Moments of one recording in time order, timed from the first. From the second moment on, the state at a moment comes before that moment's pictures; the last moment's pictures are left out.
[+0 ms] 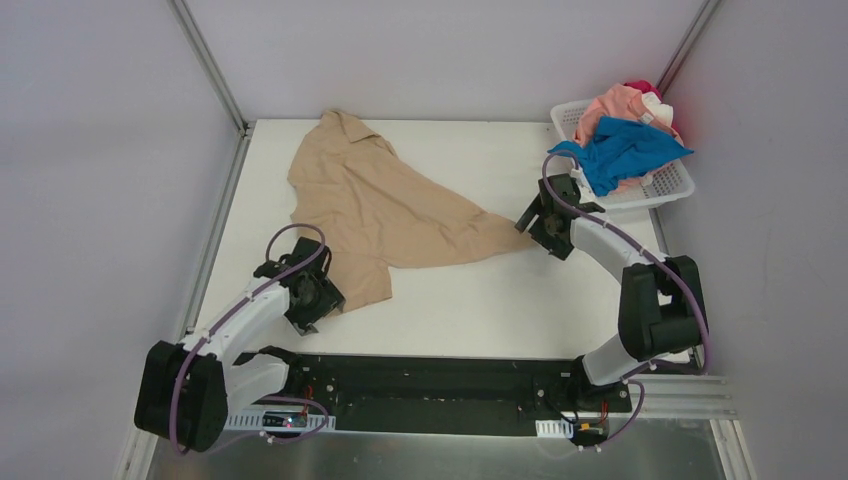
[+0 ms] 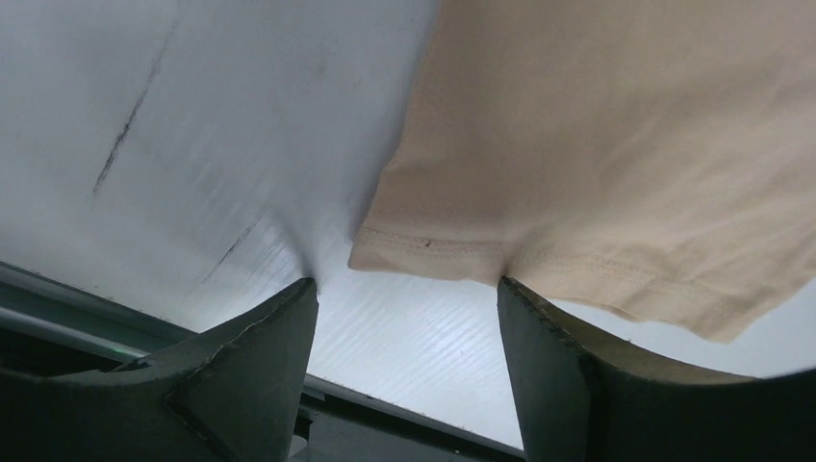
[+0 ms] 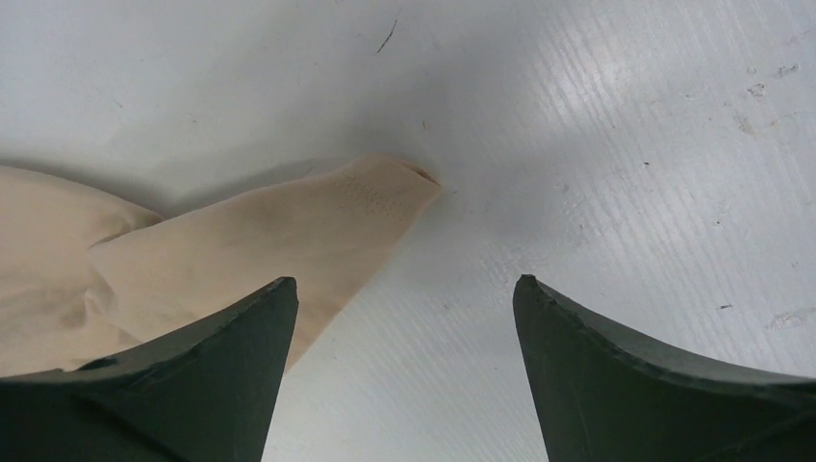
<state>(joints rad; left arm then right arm) -0.28 1.03 0.52 -0.81 -0.11 -1.01 0.25 1.55 0.98 -0.50 0.23 0.80</state>
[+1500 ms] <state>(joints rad) -0.30 0.74 1.07 -0.60 -0.42 -0.68 0.28 1.19 1.06 -0.24 0.08 0.67</state>
